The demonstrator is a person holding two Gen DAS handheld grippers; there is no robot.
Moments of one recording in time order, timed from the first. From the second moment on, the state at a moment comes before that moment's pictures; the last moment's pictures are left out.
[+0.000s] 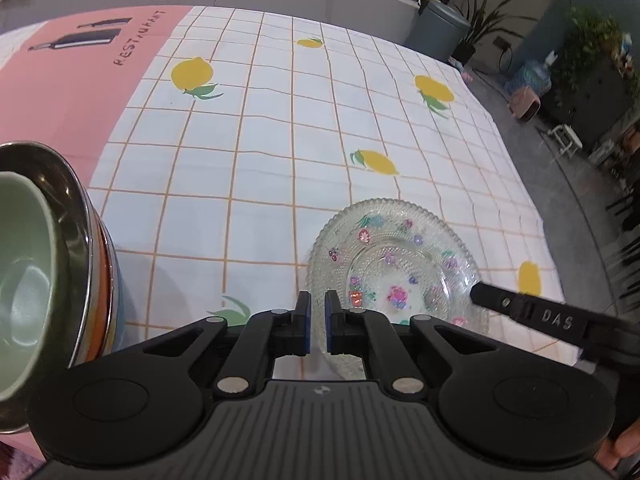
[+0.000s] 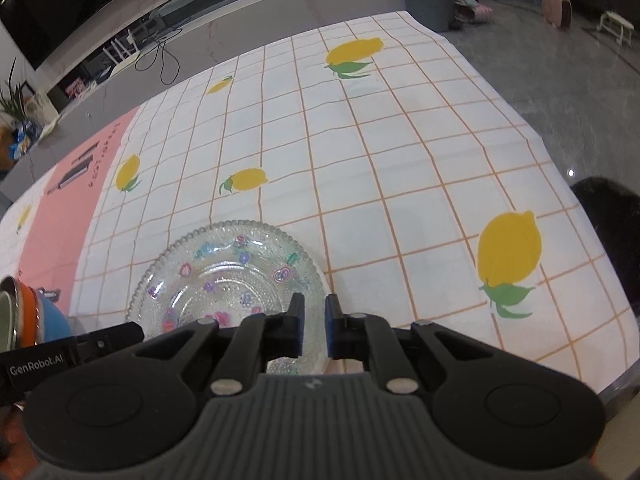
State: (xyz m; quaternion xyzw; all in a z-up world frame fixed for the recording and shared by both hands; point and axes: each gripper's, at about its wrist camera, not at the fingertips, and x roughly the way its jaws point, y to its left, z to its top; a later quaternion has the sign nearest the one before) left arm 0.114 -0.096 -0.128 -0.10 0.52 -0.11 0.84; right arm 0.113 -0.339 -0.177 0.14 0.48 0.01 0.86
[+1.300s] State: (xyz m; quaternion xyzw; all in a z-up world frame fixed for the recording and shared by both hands) left arm 0.103 -0.100 -0.120 -0.07 0.46 -0.12 0.88; right arm 0.094 -0.359 -0.180 0.23 0.46 -0.01 0.86
